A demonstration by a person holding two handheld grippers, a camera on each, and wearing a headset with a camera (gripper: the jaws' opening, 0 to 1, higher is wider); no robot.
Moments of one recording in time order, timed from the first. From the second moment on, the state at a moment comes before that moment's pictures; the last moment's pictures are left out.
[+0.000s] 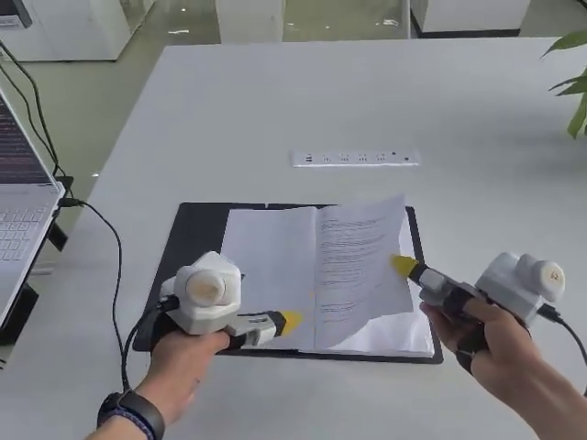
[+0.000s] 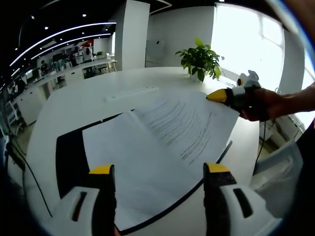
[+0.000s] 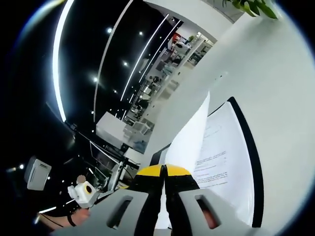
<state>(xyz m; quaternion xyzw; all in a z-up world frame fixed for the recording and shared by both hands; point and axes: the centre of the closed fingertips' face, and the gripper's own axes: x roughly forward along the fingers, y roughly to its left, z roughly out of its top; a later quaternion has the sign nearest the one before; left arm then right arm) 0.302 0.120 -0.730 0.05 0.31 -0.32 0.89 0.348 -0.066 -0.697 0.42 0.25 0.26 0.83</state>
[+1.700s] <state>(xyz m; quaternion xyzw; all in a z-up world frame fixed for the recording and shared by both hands) 0.266 0.235 -0.712 0.02 0.29 -0.24 0.92 0.364 0.179 -0.720 0.34 0.37 0.40 0.77</state>
